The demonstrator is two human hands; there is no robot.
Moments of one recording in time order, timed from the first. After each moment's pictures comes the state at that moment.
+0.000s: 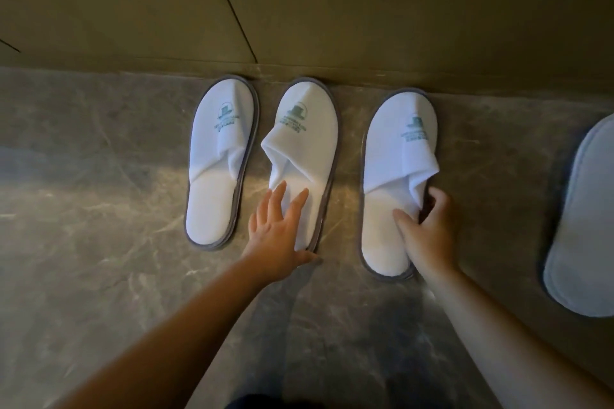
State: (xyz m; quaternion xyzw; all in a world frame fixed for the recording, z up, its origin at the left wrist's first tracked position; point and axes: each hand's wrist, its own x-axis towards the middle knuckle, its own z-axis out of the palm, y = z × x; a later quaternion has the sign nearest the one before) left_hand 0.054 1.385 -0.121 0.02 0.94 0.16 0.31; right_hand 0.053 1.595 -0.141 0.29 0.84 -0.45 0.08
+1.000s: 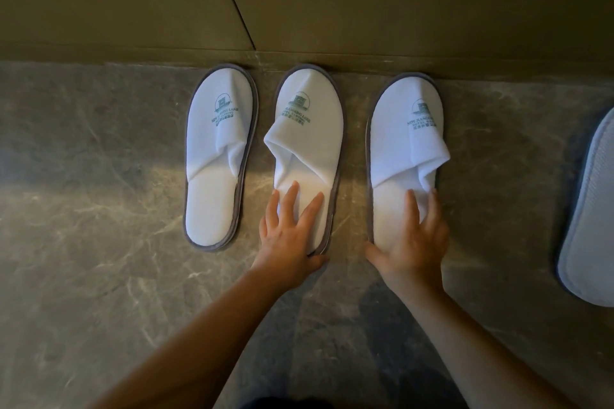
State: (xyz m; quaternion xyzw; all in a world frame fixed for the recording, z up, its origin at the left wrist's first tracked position) left_hand 0.068 1.381 -0.148 0.07 0.94 0.16 0.29; right_hand 0.086 1.558 -0.153 0.17 0.95 -0.23 0.14
